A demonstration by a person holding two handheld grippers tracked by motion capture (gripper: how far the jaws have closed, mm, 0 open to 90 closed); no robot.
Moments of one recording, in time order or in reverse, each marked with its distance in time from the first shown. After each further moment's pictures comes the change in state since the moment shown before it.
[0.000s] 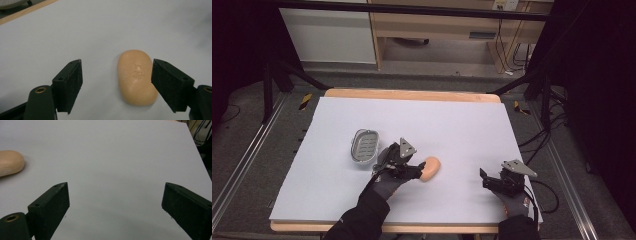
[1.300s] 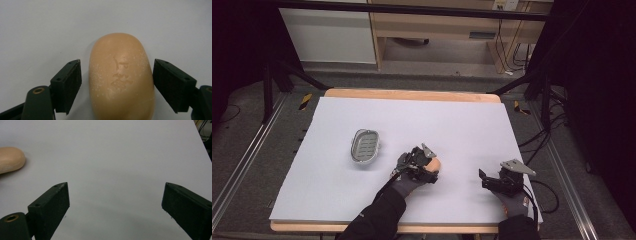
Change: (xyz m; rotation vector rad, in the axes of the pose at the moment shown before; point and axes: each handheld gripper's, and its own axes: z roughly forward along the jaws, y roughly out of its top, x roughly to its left) left arm -0.026 -0.001 0.065 0.196 -0.060 0.018; right arm 0.000 0.000 0.003 0.030 0.012 0.009
